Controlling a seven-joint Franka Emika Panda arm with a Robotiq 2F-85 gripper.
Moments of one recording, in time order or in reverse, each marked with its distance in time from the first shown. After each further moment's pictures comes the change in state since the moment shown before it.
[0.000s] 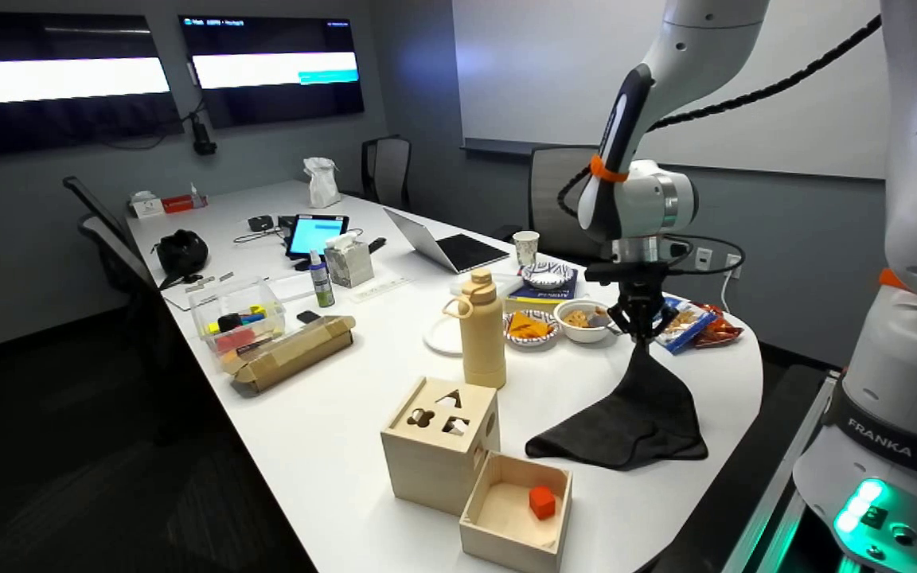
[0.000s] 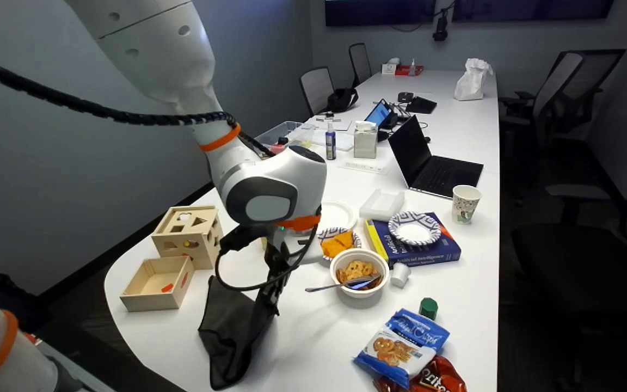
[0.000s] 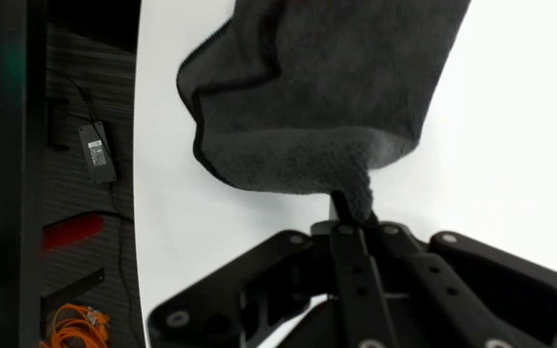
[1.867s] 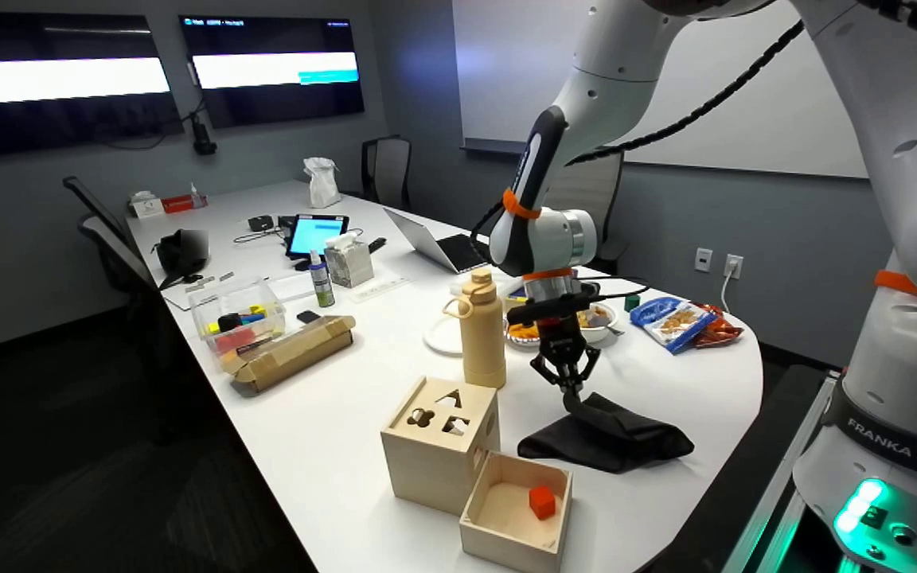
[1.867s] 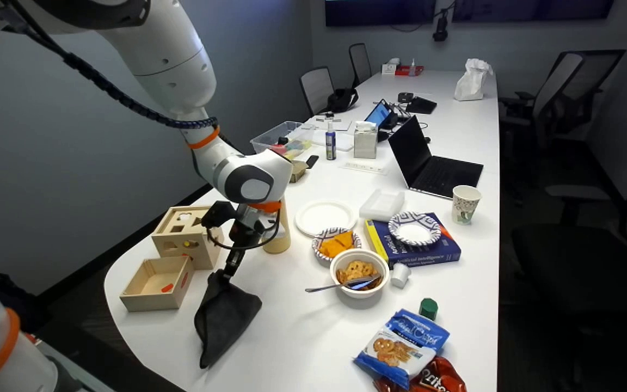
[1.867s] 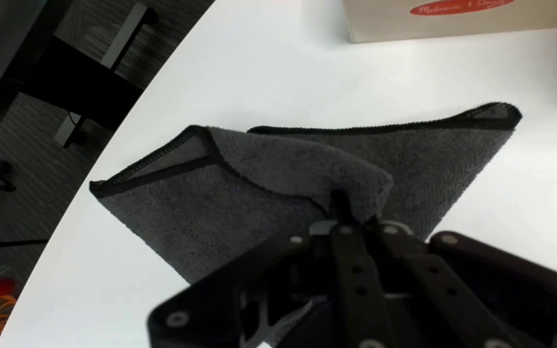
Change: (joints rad) arm 0.086 0.239 0.247 0.275 0.061 -0.279 -0.074
